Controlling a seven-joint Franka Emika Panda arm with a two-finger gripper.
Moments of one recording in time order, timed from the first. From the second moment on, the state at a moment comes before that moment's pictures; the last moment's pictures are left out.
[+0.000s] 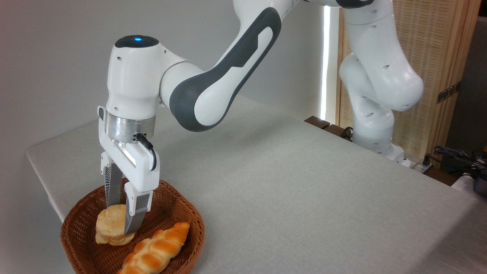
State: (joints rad) arm -0.26 0.28 0.10 -1.81 -0.11 2.47 0.68
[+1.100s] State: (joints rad) arm -0.25 0.28 0.08 -1.81 -0.11 2.47 0.69
